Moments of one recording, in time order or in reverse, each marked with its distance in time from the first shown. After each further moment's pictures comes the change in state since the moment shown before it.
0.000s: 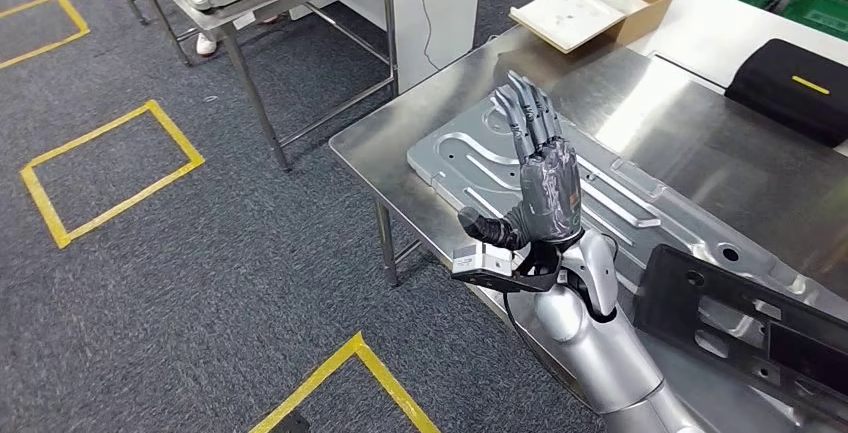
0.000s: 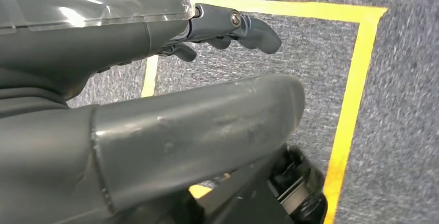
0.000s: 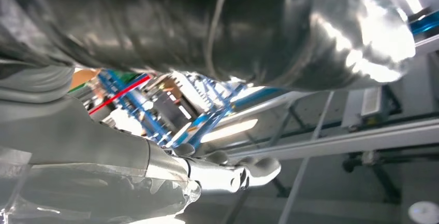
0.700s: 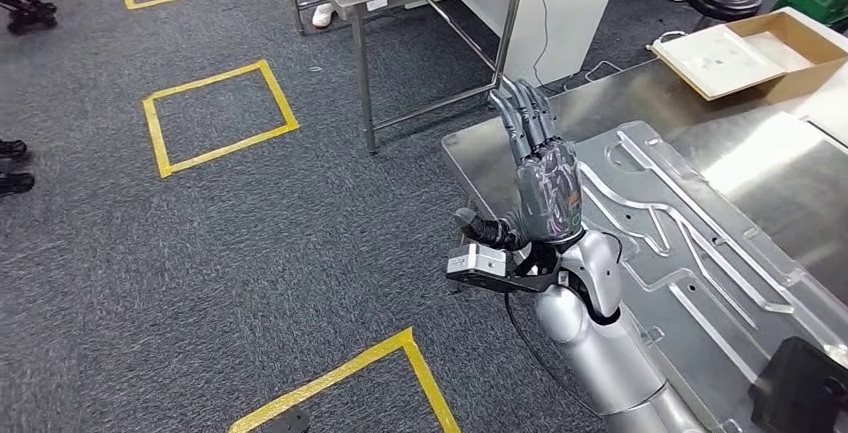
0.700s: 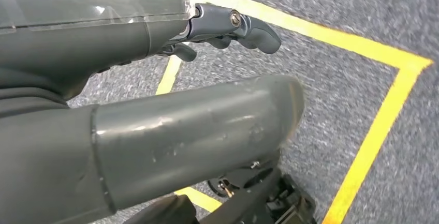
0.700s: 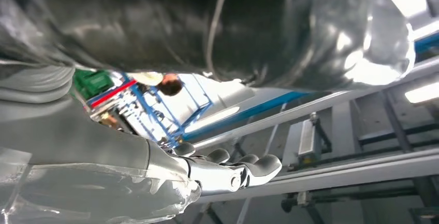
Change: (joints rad) left arm -0.017 -0.003 -0.028 -0.007 -0.016 -0.008 0.001; right arm 0.006 -0.002 -0.014 -0.013 0.050 0.016 0.026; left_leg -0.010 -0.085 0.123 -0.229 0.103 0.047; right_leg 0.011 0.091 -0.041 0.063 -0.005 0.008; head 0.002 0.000
